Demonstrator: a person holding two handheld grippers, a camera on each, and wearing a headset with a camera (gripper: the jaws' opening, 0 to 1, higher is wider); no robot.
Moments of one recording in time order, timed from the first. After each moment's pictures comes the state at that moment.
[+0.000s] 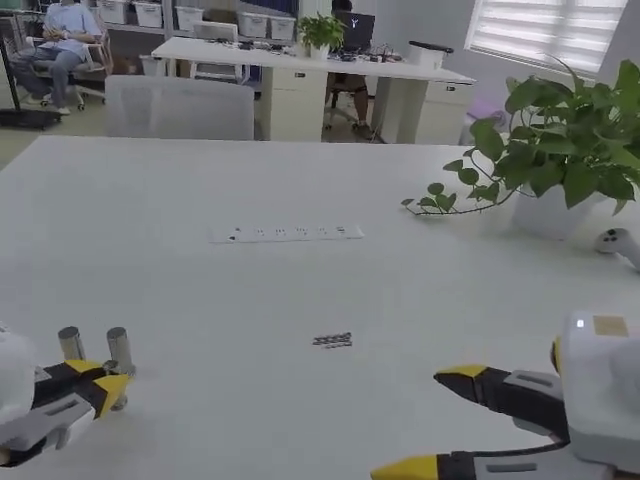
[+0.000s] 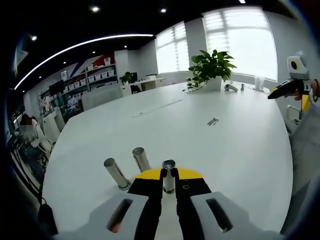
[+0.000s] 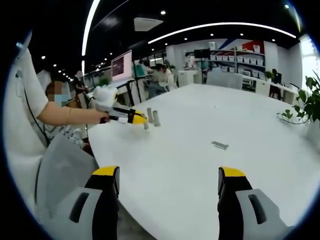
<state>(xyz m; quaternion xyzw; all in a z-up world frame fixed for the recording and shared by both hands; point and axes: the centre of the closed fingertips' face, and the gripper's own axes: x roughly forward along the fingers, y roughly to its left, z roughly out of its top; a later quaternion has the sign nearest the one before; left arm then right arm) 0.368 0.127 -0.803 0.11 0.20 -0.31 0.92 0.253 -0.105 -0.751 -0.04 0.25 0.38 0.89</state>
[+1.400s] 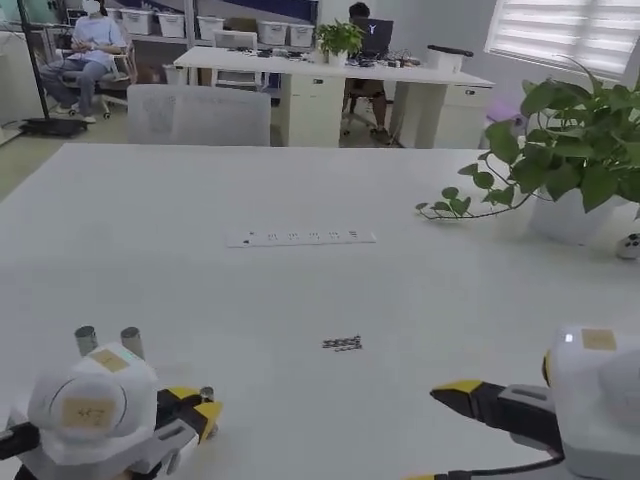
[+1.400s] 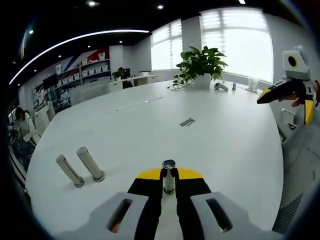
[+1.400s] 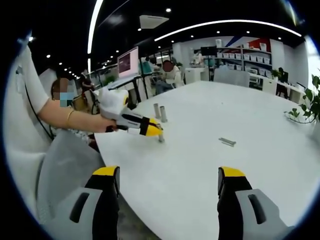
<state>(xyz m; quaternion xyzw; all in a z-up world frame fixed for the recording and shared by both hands) 0.350 0.055 -0.827 0.09 0.22 -0.33 0.92 0.246 -0.100 -0.761 -0.04 0.26 0.41 0.87</state>
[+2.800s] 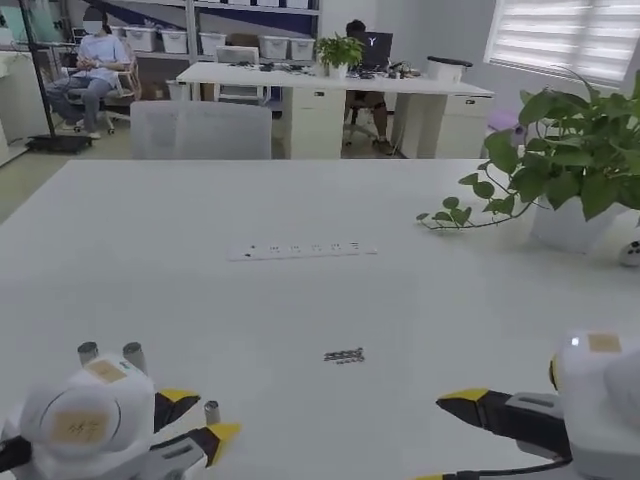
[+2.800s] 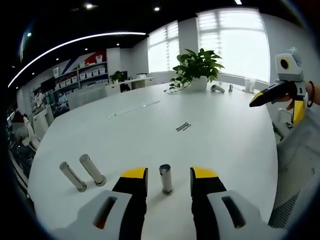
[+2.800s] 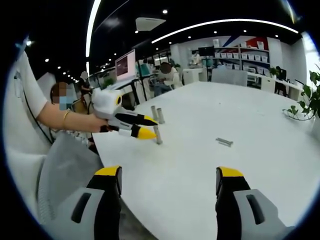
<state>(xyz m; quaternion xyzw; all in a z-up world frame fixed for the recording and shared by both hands) 0.340 0.052 -0.809 0.09 0.21 -0.34 0.91 0.254 -0.108 -0.758 -0.03 0.26 0.41 0.87</state>
